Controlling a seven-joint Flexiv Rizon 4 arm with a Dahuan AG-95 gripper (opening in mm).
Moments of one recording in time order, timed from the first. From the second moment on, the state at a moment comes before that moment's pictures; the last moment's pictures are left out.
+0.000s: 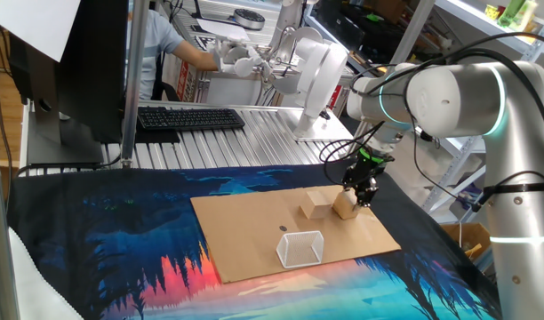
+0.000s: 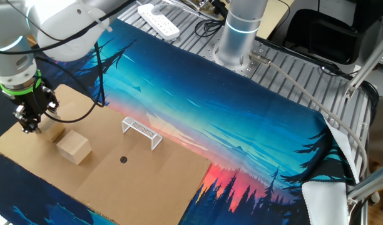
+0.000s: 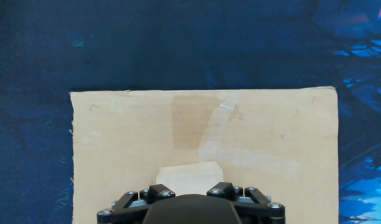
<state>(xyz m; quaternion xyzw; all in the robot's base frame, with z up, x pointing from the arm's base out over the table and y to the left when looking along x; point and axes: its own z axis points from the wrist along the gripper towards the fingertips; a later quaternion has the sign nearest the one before) 0.675 -0.316 0.040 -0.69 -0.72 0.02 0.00</state>
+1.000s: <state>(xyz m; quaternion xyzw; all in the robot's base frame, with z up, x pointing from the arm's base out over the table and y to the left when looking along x) 0.682 -0.291 0.038 -0.71 -0.70 0.02 0.00</state>
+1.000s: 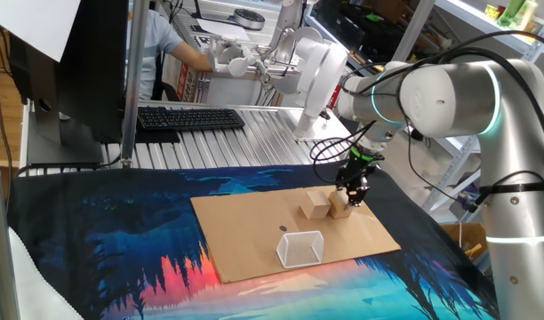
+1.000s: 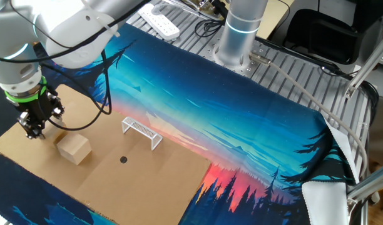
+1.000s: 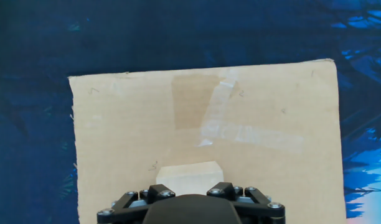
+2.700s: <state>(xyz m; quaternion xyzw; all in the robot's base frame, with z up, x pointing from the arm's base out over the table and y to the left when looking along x) 0.678 -0.225 0.038 -0.74 -0.67 0.03 0.00</state>
